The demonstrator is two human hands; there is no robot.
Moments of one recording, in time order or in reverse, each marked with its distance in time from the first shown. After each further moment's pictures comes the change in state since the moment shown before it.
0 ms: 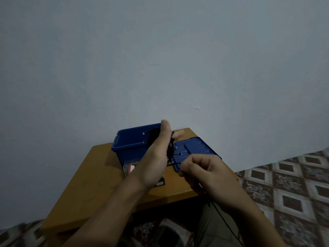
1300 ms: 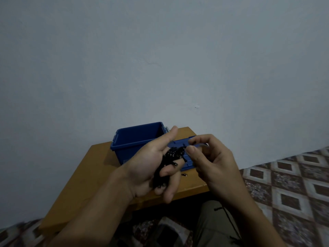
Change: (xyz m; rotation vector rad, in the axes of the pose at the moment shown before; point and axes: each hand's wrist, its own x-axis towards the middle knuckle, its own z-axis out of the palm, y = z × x) left_hand -0.003 0.006 -0.016 -0.098 -0.474 -0.276; right_hand 0.006 0.006 -0.002 0.055 0.240 -0.191
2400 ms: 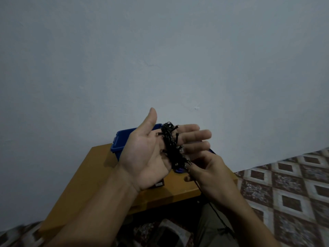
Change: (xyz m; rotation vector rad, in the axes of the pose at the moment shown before) left_hand 0.009 0.010 -0.002 -0.596 -0.097 0.313; right_hand 0.001 0.020 0.002 -0.101 -0.032 0.138
